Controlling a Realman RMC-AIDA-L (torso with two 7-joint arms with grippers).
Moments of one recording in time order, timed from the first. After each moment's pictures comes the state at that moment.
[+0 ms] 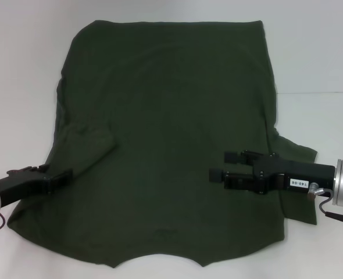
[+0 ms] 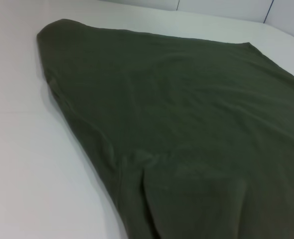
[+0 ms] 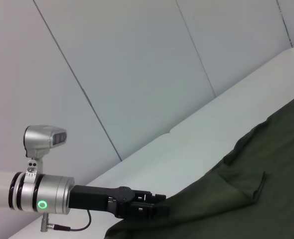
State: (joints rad) left arm -0.46 -2.17 0.64 0.71 2.08 0.92 -1.63; right arm 0.60 2.09 -0.71 -0.52 -1.89 -1.45 1.52
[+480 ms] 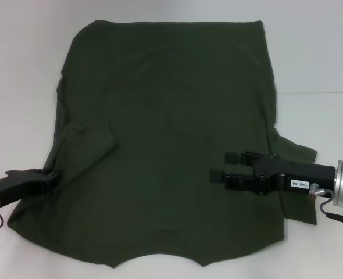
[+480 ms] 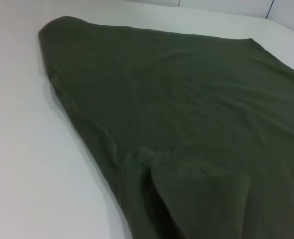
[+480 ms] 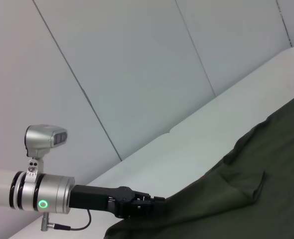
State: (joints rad) left arm -0.46 -2.17 0.64 0.71 2.10 0.92 -1.64; right arm 0.60 2.09 -0.71 -0.52 -1.89 -1.45 1.52
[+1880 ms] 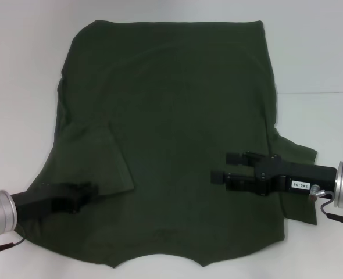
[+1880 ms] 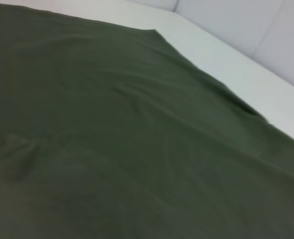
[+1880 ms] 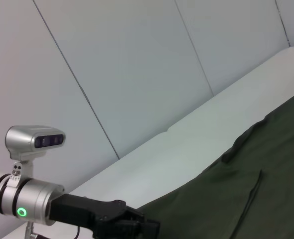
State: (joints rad) left arm -0.46 -2.17 0.64 0.72 2.11 1.19 -1.63; right arm 0.59 2.09 -0.71 -0.51 -1.89 -1.45 1.50
